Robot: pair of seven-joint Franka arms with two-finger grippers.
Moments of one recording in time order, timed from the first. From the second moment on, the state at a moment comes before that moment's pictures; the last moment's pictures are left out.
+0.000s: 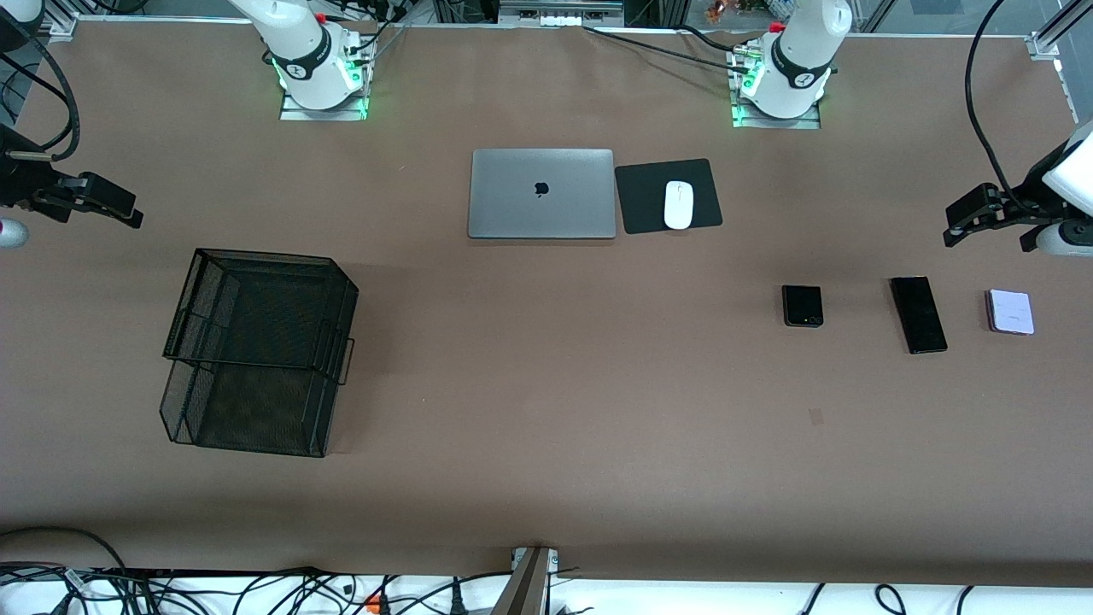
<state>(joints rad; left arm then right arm) 0.03 0.00 0.02 -1.70 0.02 1.73 0.10 -0.05 0.03 0.00 -1.62 -0.01 1.61 0.03</state>
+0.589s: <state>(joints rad) 0.02 0.01 0.00 -1.67 0.02 1.66 0.03 -0.05 0.03 0.00 -1.62 -0.01 1.61 0.03</state>
